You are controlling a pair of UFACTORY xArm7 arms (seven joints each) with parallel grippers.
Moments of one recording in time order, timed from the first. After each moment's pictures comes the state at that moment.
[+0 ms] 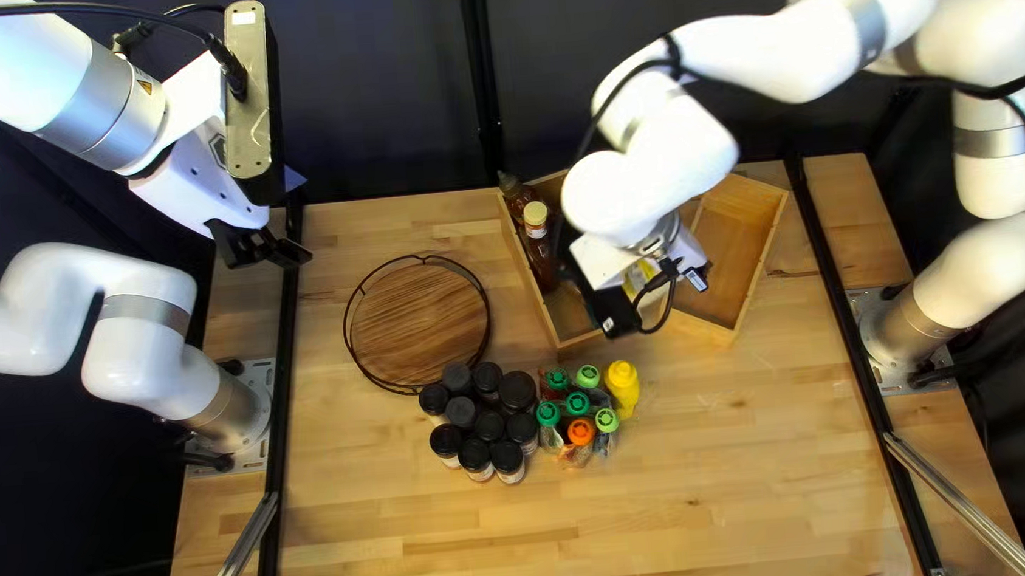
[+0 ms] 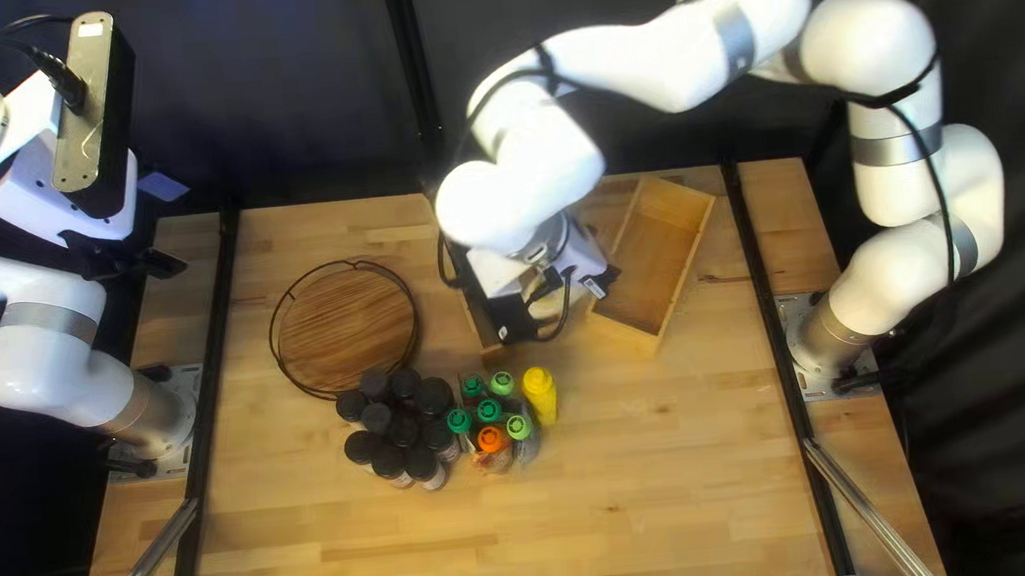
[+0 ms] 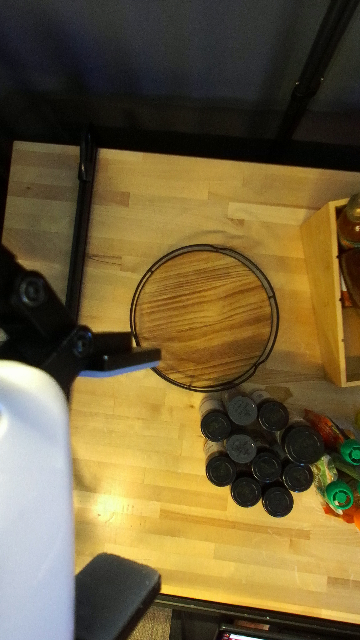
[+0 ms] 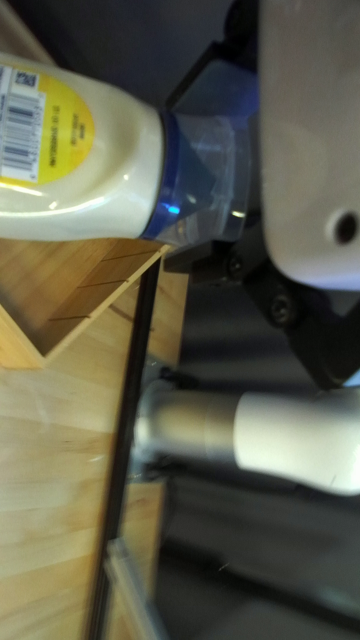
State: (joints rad) left arm -0.12 -0.95 0.10 0.96 0.14 1.49 -0.11; right arm 2.11 -0.77 -1.69 1.50 -0.72 2.10 -0.02
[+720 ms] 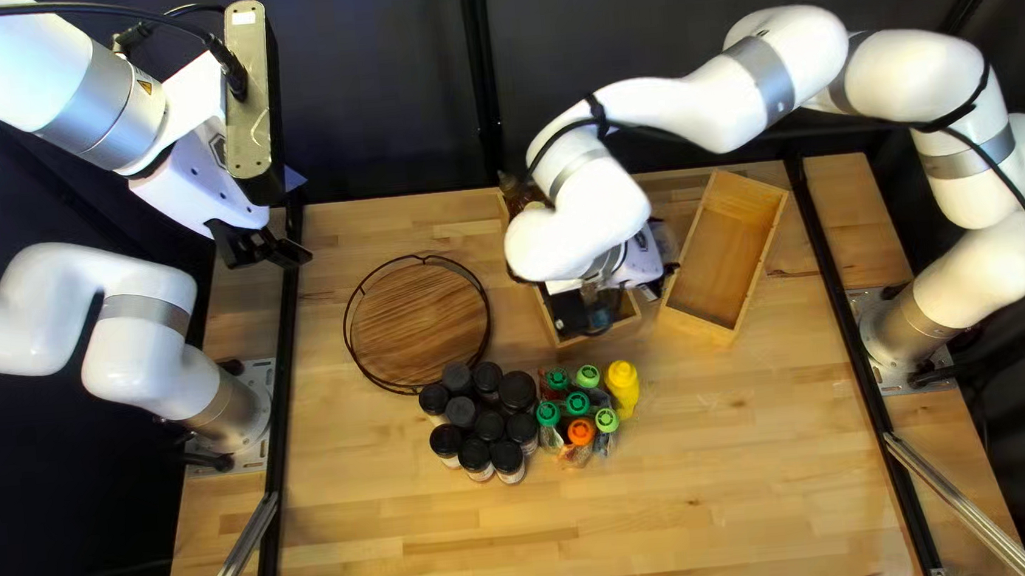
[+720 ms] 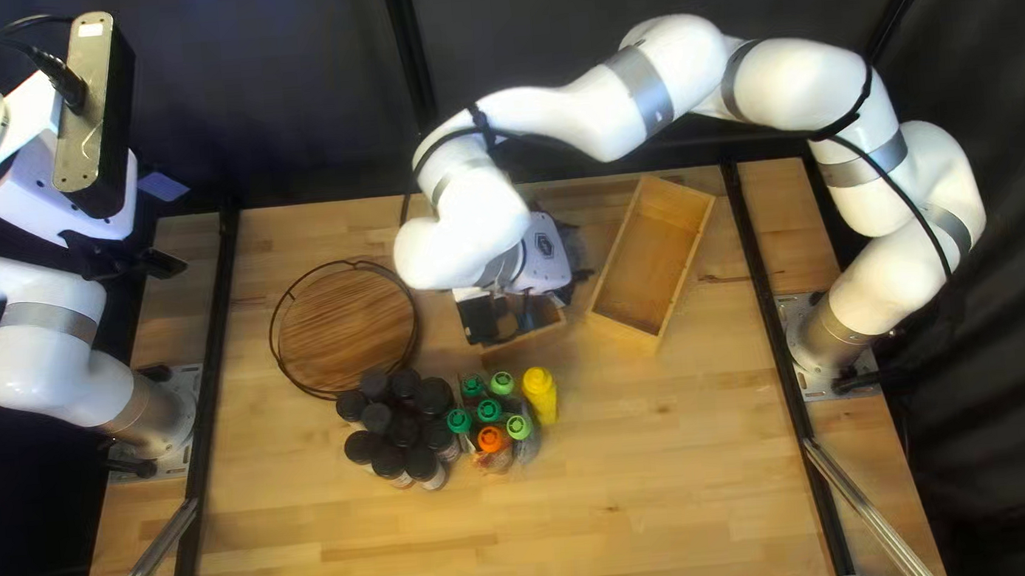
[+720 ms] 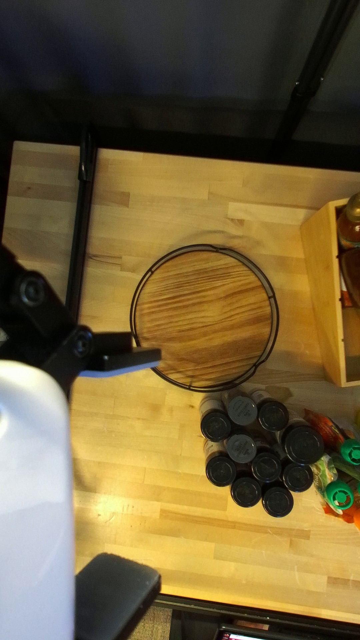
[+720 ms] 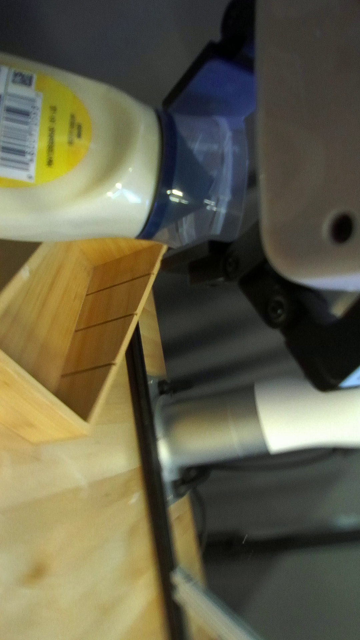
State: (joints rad) left arm -0.12 -0.95 0.10 0.96 0.14 1.49 -0.11; right arm 2.37 -0.83 -1.99 1.66 -0.80 2.18 0.44
